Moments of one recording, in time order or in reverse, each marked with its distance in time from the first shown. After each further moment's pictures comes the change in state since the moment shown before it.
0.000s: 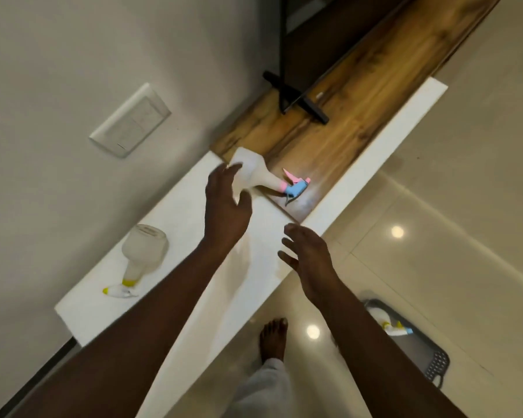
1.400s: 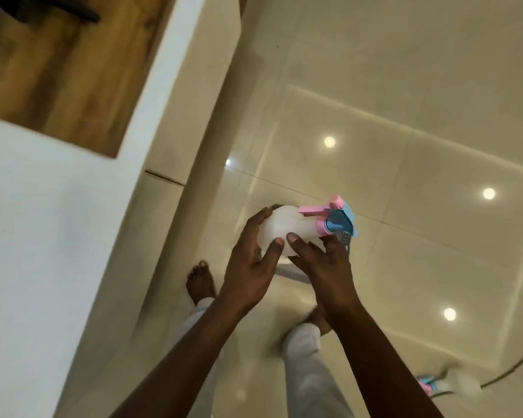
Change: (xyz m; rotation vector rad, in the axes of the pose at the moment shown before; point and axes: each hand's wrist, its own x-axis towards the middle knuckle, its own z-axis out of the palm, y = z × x) left_hand -0.326 0.097 0.245 -0.296 -0.743 -0.057; right_hand -0.154 0.115 -0.333 0.085 0.389 -0.203
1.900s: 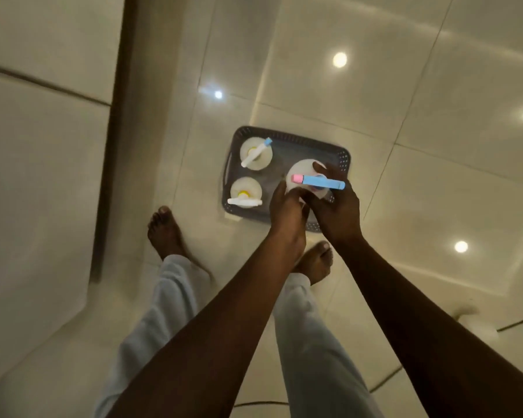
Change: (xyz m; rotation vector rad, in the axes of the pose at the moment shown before) left_hand 0.072 -0.151 0.242 -0.811 0.224 -0.757; right_hand 0.141 0.218 -0.146 -0.458 0.055 -0.141
